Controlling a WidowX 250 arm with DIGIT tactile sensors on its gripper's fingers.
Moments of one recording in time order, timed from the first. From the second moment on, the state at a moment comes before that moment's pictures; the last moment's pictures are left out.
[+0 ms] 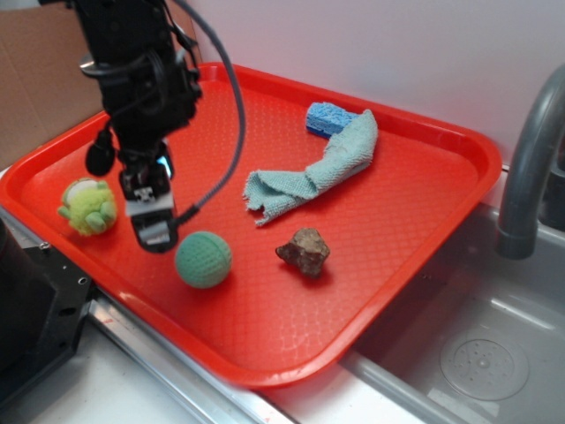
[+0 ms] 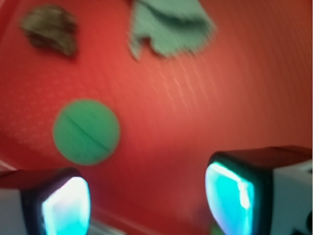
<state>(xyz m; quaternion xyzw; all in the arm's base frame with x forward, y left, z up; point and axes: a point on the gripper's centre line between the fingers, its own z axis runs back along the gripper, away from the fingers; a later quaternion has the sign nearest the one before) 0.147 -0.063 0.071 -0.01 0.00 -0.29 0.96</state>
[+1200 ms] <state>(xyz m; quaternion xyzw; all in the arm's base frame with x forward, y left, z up) 0.161 -0.099 0.021 -0.02 0.04 -0.44 0.90</state>
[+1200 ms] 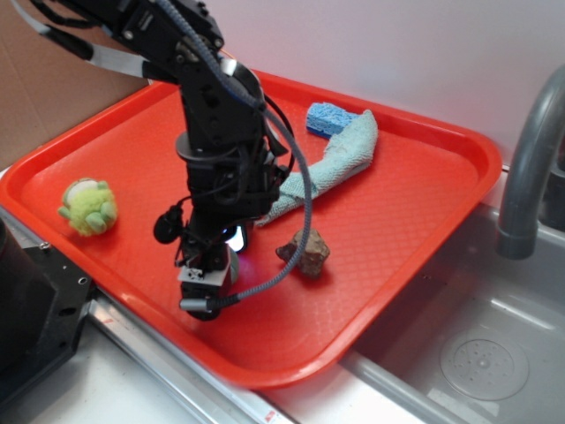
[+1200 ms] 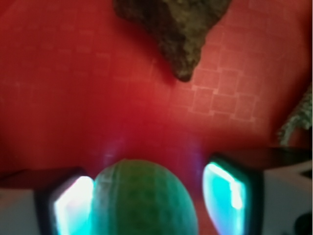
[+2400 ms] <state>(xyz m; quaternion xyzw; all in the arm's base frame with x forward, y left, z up) 0.191 0.052 0.139 0.02 0.04 -0.13 0.99</state>
